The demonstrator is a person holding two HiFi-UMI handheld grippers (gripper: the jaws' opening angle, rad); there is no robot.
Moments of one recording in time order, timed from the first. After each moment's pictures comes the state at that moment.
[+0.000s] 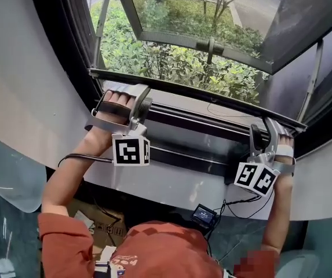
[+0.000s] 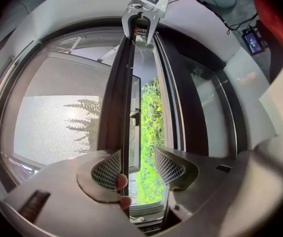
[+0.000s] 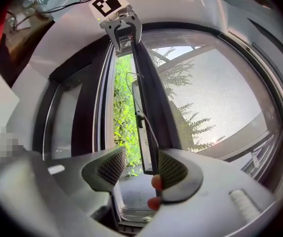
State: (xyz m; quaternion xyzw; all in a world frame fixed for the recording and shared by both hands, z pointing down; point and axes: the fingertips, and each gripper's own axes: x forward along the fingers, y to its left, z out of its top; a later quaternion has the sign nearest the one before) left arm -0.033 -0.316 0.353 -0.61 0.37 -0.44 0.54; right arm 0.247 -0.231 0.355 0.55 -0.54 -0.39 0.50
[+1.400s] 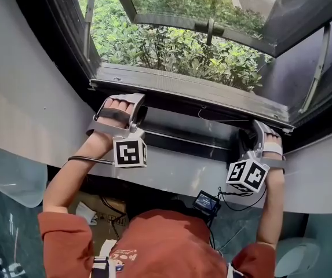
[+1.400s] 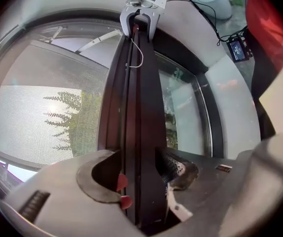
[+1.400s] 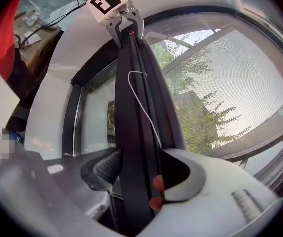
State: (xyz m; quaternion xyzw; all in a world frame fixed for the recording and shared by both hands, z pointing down) left arm -0.041 -0.304 0.448 -0.64 0.31 -0.51 0.49; right arm 0.239 -0.220 0.454 0.50 -0.60 -0.29 0.56
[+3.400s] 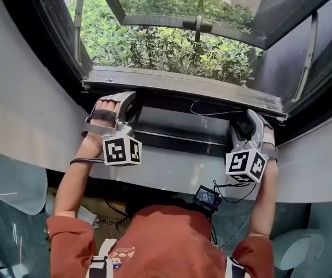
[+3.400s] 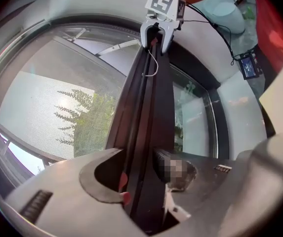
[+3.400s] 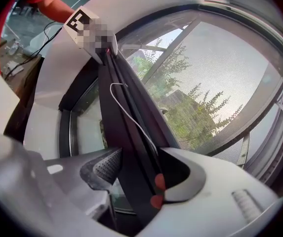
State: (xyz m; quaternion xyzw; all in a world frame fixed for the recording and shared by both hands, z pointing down) left arm -0.037 -0.303 0.436 -0.70 0.34 -0.43 0.46; right arm 0.235 -0.224 0.439 0.56 -0.66 -0.24 0.44
